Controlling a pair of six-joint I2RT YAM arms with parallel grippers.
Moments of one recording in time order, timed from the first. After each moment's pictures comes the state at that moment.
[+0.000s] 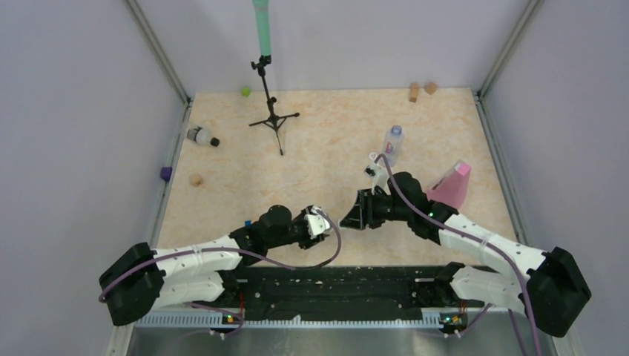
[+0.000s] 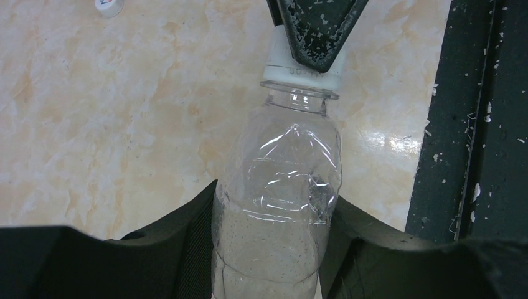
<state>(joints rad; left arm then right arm) -0.96 1.06 0.34 0.33 0.19 0.31 0.73 1.04 0.59 -0.11 -0.42 0.64</state>
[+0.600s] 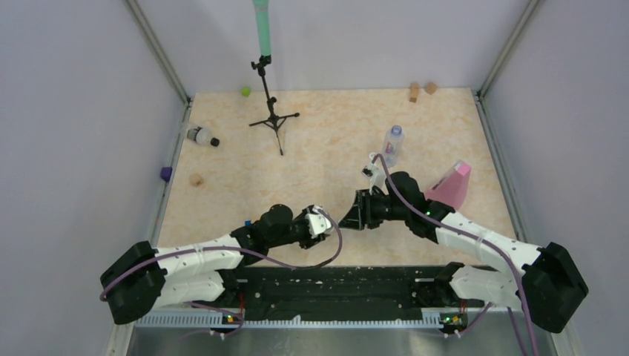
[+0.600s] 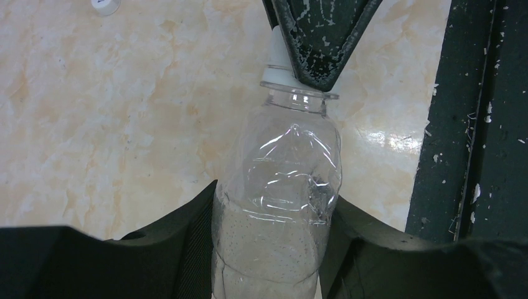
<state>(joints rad) -0.96 1.07 0.36 0.32 0.19 0.31 0.73 1.08 0.59 -0.09 -0.45 0.65</state>
